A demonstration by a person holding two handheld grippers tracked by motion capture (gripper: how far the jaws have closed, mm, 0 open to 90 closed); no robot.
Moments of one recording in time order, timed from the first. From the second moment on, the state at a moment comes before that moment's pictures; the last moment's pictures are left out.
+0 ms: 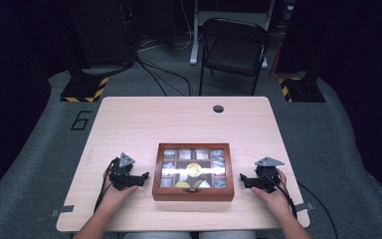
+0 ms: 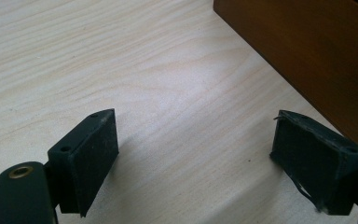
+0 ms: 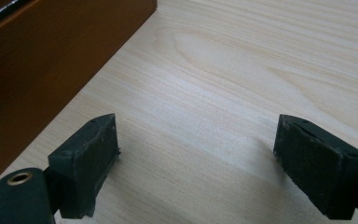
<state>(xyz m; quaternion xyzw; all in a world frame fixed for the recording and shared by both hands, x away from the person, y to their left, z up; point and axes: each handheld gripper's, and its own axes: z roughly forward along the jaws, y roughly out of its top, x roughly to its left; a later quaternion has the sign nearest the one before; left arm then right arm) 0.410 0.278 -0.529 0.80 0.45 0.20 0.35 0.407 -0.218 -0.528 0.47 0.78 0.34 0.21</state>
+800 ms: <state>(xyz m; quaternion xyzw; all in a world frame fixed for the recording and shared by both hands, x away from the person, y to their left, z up) 0.406 0.276 -0.530 0.79 0.46 0.21 0.35 0.408 -0.214 -0.529 0.49 0.77 0.33 0.21</state>
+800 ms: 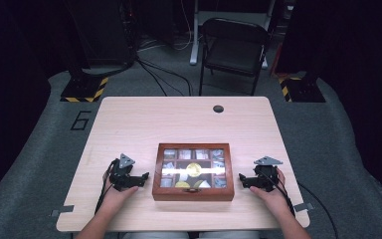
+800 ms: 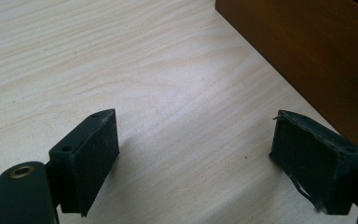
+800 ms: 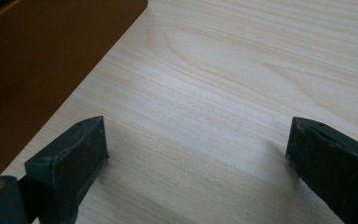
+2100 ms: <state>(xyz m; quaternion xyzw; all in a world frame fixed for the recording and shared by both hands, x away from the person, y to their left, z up) 0.396 0.279 -0.507 0.76 0.49 0.19 0.38 0.391 -0.211 -0.507 0.49 0.77 0.34 0.21</state>
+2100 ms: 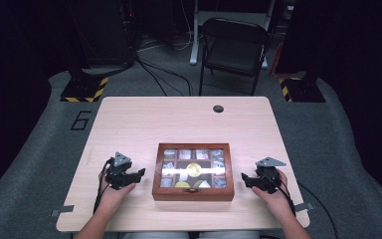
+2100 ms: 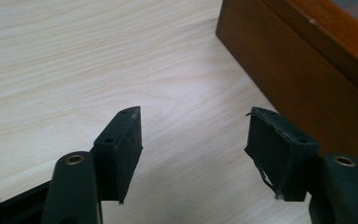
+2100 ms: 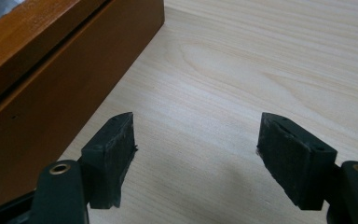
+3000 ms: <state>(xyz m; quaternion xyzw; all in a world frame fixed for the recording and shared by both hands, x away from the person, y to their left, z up) 0.372 0.277 -0.481 0.77 0.46 0.17 0.40 0.371 -0.210 -0.483 0.47 0.78 0.38 0.16</state>
